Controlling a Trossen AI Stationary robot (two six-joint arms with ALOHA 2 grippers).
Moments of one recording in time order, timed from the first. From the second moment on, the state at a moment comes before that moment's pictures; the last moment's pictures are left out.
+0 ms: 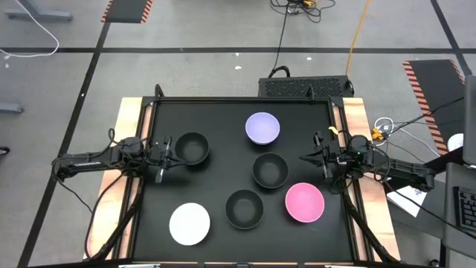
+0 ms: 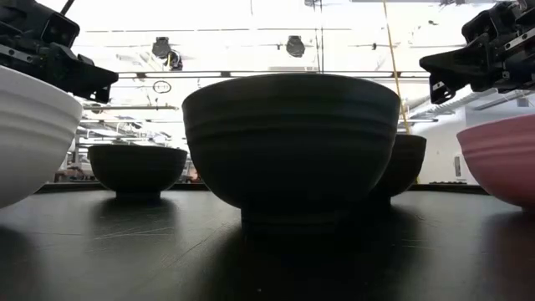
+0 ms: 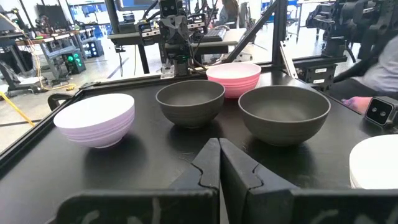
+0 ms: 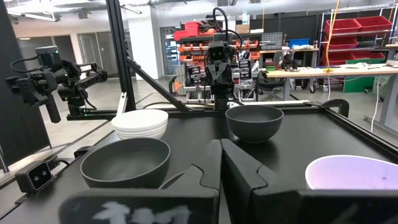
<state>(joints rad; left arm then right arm) 0.12 0.07 0.06 -0.10 0.26 0.13 -0.26 0.02 0.02 0.07 -0.37 0.09</state>
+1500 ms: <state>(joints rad) 0.12 0.07 0.06 -0.10 0.26 0.13 -0.26 0.02 0.02 0.07 -0.37 0.09</state>
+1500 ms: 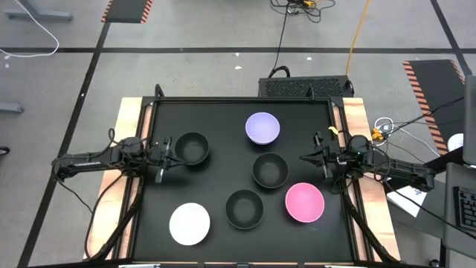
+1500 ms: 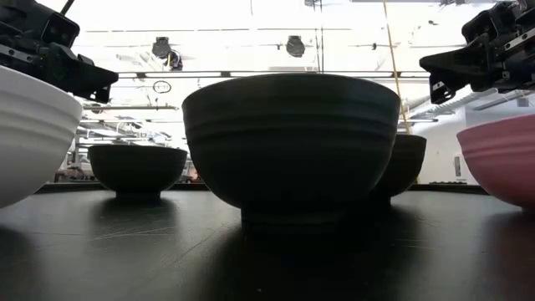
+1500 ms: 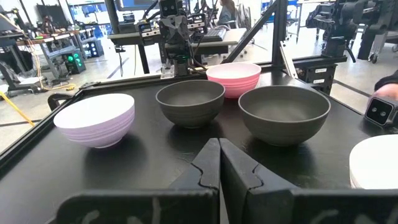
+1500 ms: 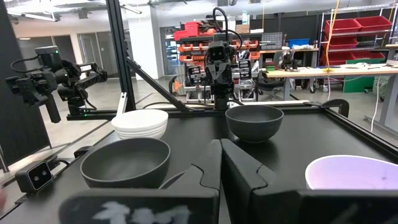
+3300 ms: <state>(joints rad) 0.12 0.07 0.06 0.14 0.26 0.02 -0.26 0.02 0.02 0.13 -0.37 0.19</state>
